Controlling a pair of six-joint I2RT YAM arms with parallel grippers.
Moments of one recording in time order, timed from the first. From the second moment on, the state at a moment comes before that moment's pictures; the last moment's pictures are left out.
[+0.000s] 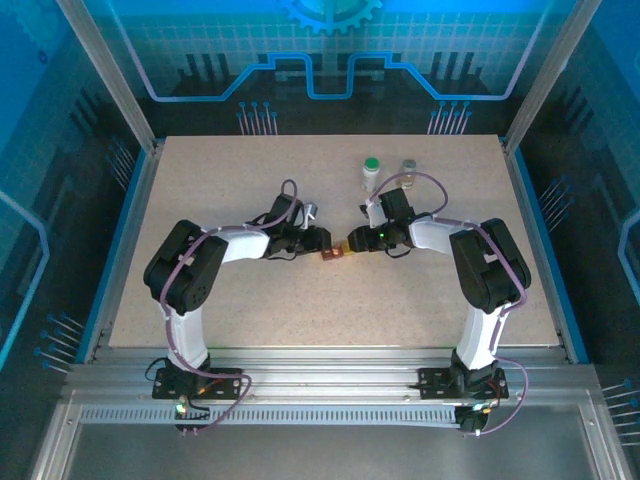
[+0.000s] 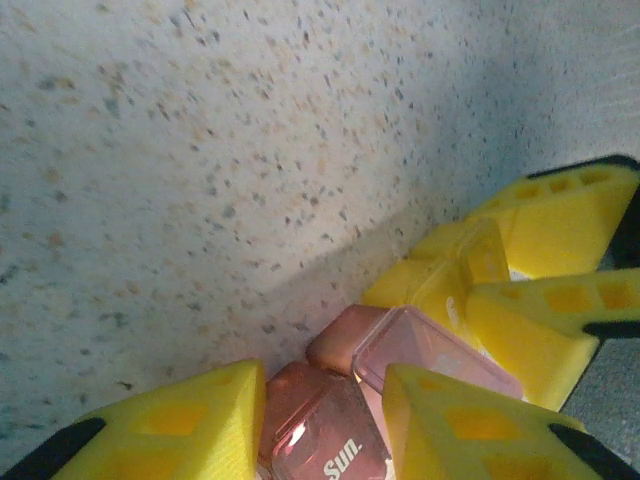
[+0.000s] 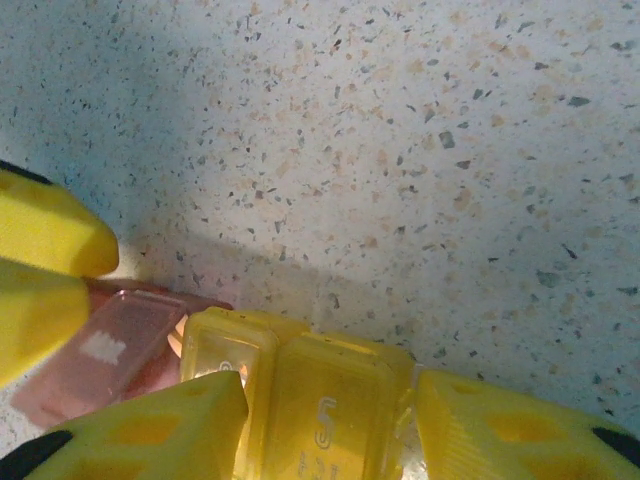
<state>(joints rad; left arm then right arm) -0.46 1.91 1.02 0.04 0.45 -0.63 0.37 1.87 1.04 -0.19 -0.42 0.22</state>
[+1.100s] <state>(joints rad) -0.56 1.94 1.04 0.05 0.41 -0.64 0.39 1.83 0.83 0.15 -0.55 0.61</state>
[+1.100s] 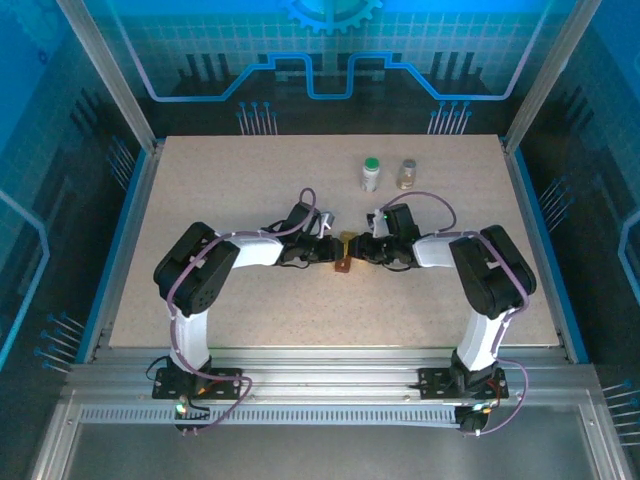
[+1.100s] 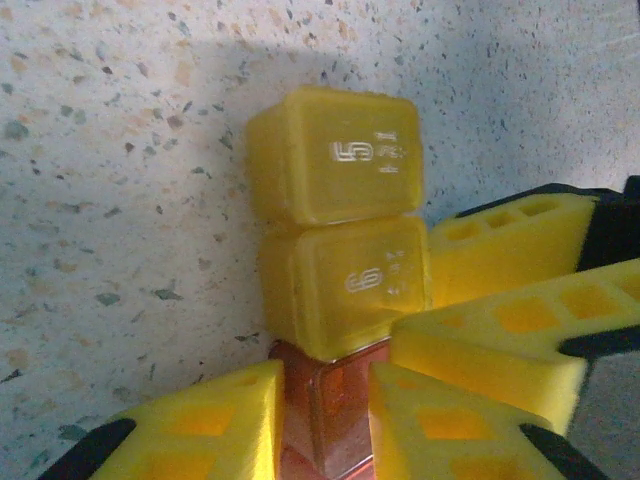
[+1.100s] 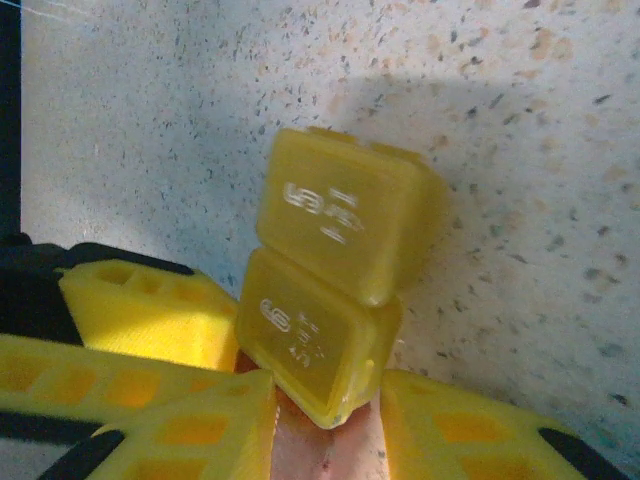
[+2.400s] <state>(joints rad) -0.51 1.85 1.27 -0.21 0.19 -0.41 0.31 1.27 0.72 -0.07 -0.16 0.42</state>
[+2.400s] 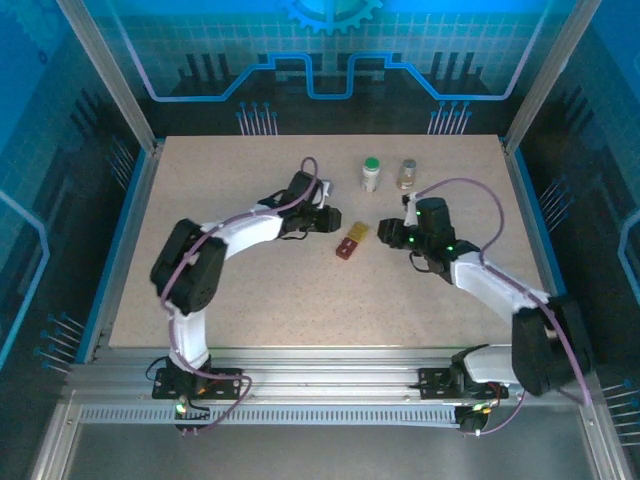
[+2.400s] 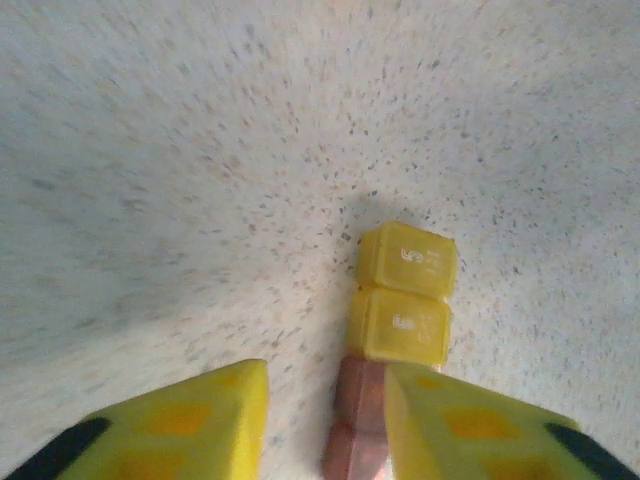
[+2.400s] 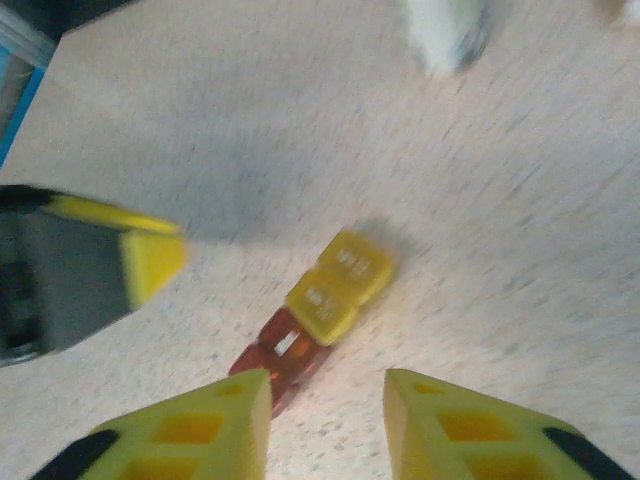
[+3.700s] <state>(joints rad) -0.03 1.57 0.34 0.91 -0.21 -0.09 0.06 1.55 0.37 0.86 0.05 -0.03</state>
